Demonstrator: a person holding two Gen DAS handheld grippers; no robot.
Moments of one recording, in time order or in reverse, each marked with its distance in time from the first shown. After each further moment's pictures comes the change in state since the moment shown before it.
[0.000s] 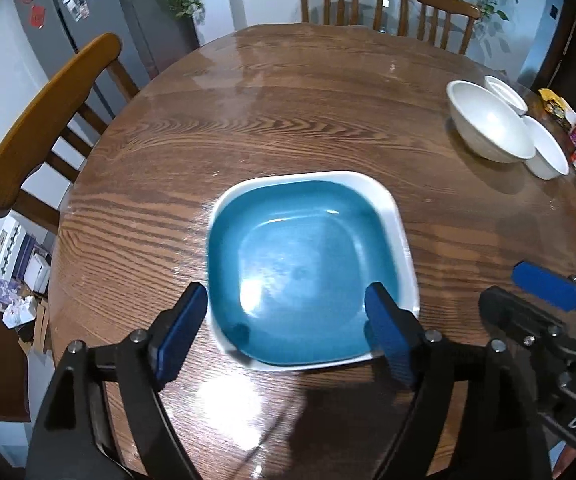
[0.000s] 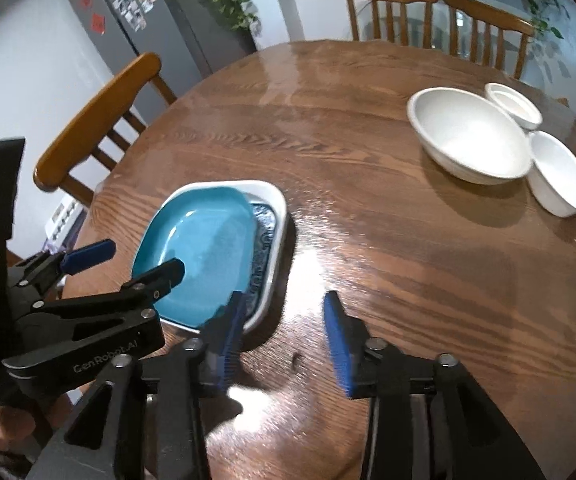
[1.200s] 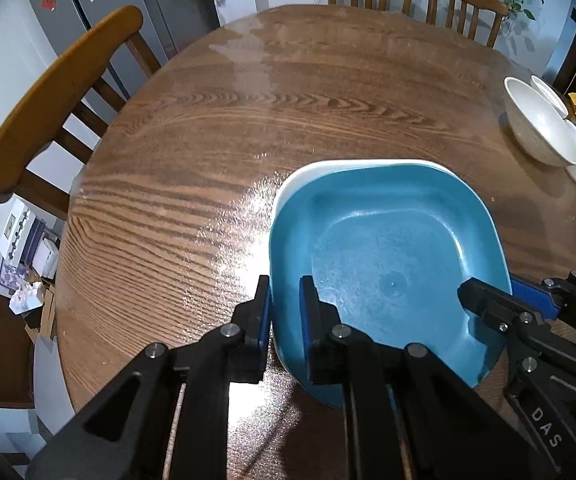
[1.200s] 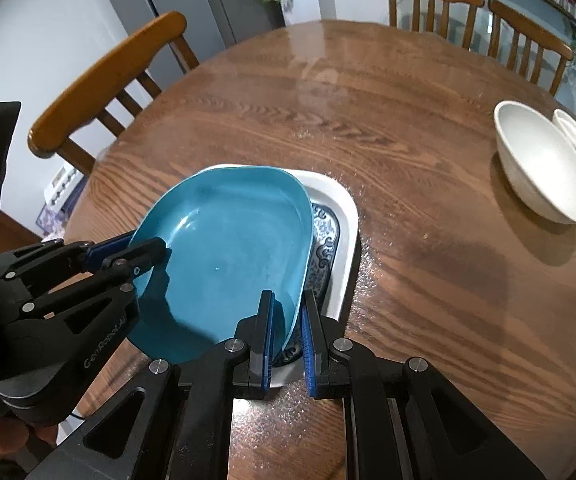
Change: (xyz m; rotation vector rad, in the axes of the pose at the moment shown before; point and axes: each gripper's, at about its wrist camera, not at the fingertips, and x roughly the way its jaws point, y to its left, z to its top) left arm 0.035 0.044 0.000 -0.044 0.056 0.056; right arm 0.069 0.051 0.018 -0.135 0.106 -0.001
